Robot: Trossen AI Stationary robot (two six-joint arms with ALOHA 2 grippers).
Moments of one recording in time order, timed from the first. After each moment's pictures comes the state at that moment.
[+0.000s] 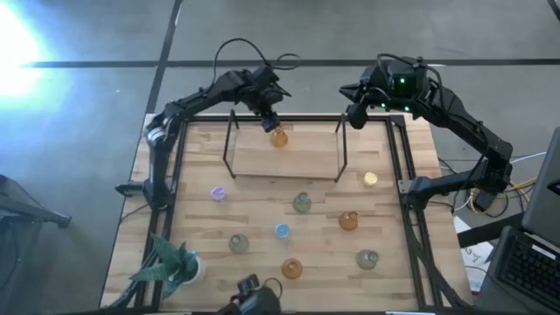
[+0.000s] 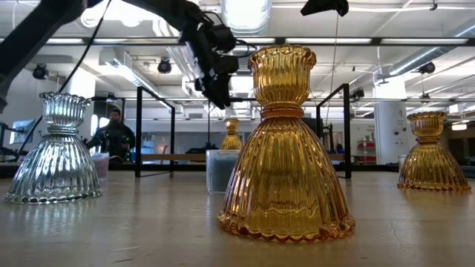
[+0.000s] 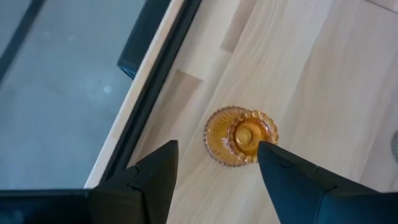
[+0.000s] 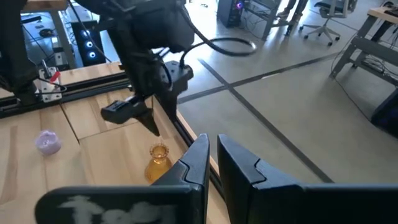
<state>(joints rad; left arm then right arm) 0.62 1.97 1.96 -1.03 0.09 0.21 -0.56 1.21 1.53 -0.70 0.00 -0.08</state>
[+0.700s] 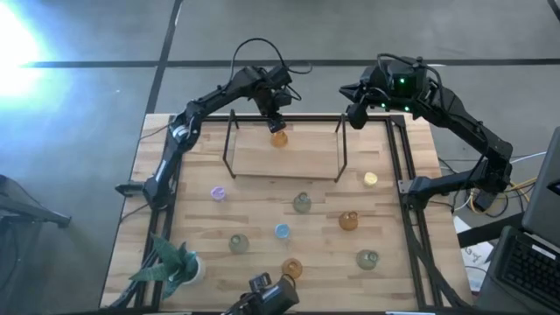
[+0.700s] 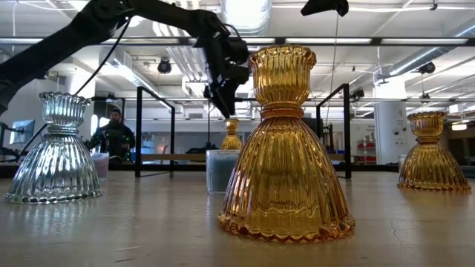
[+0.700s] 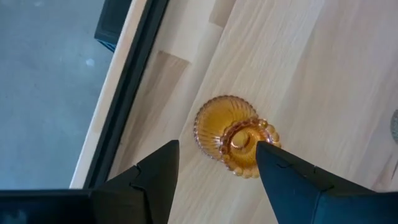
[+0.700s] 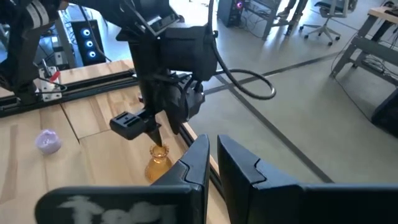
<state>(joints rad) 0.61 2.21 2.32 -1.32 0.10 0.24 -0.56 1.21 1.53 -0.70 0.00 -0.08</state>
